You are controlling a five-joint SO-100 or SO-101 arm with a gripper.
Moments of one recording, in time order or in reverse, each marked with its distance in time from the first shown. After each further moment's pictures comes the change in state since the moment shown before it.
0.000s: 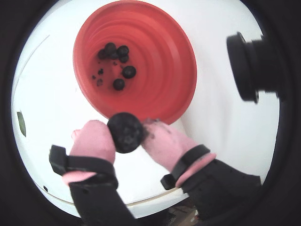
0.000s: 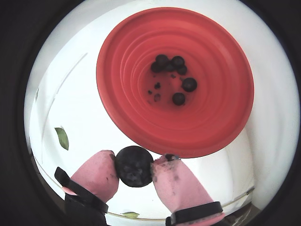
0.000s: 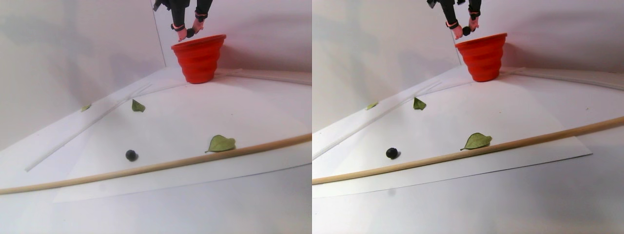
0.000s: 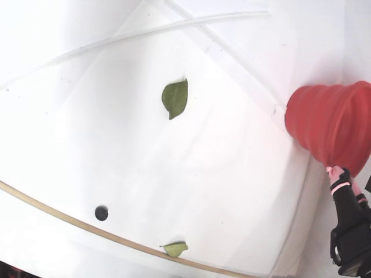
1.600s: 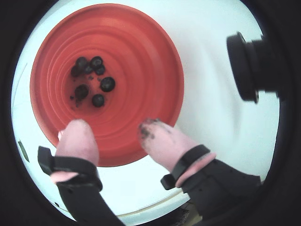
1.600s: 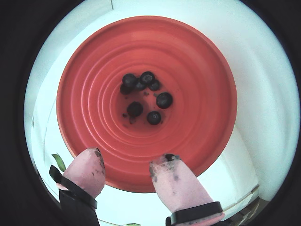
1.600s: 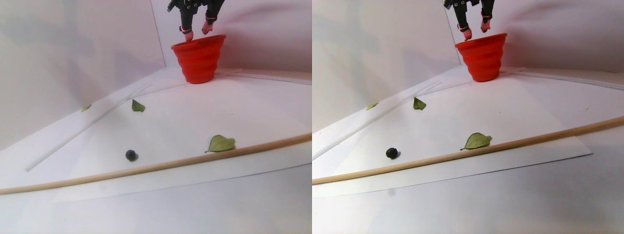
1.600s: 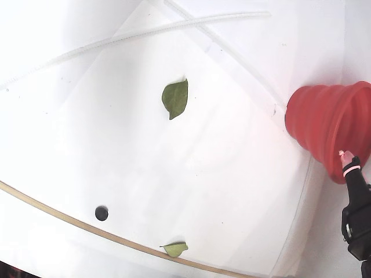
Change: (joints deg) arm 3.5 -9.7 -8.1 -6.1 5.8
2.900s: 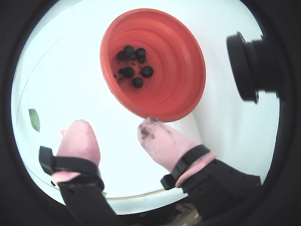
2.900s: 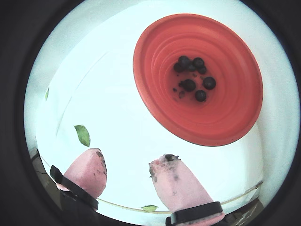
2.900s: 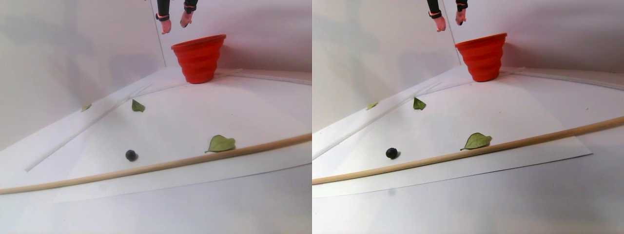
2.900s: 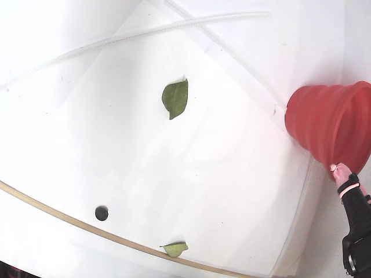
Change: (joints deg) arm -7.8 16.8 6.0 19.1 -0.9
